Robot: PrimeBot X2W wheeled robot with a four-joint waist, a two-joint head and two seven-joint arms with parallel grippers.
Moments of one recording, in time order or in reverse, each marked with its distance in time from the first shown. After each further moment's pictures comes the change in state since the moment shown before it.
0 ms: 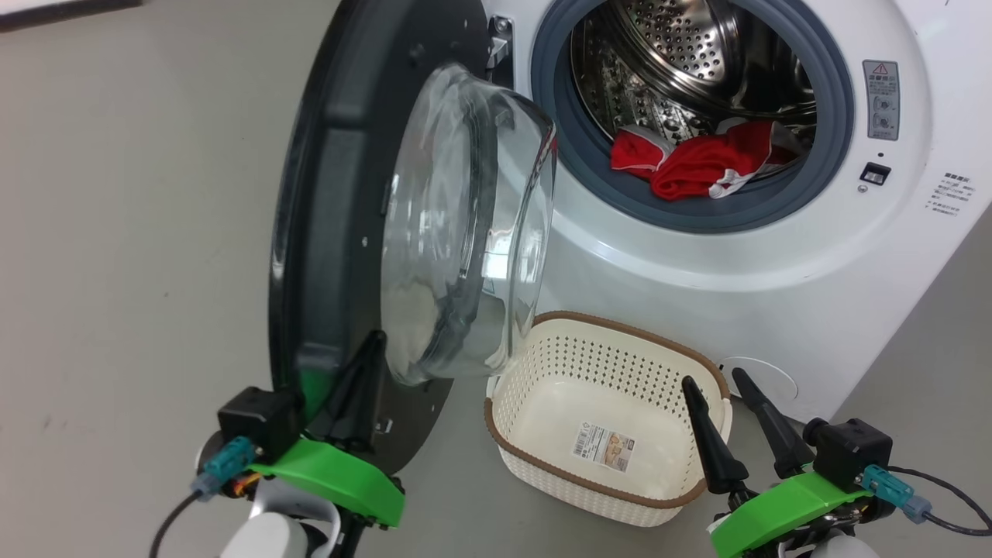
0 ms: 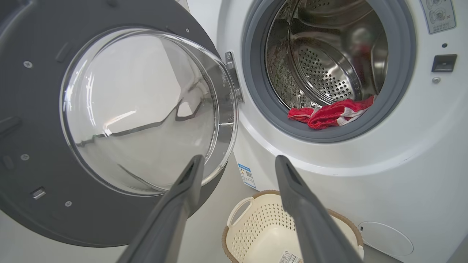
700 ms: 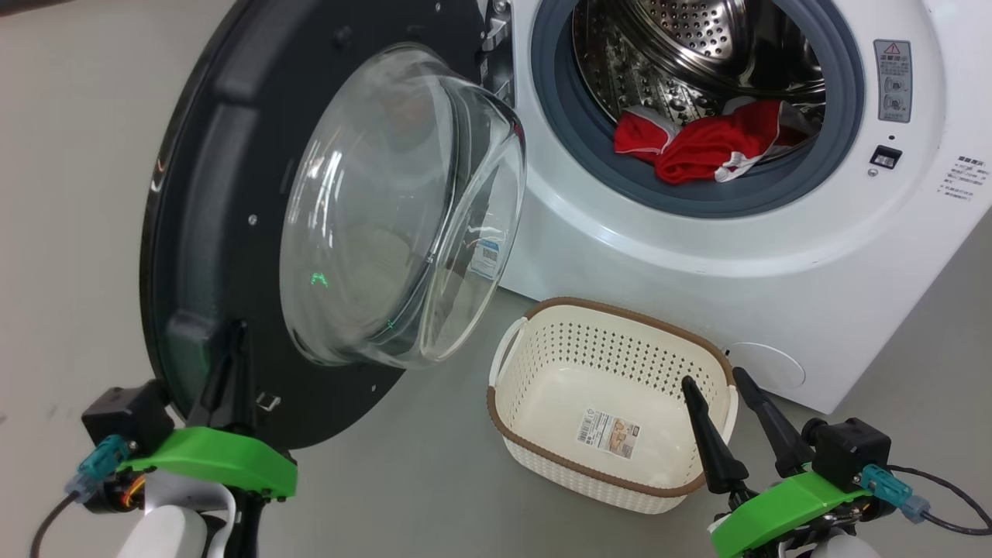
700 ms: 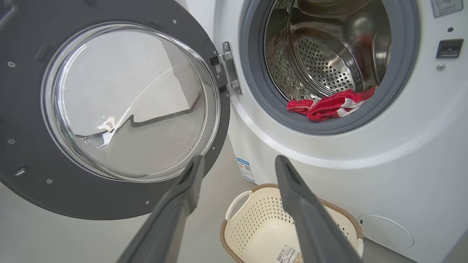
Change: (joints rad) left arm 0.000 0.089 0.166 0.047 -0.066 0.058 -0.029; right arm -0.001 0.000 0.000 0.000 -0.019 0.000 0.000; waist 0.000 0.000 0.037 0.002
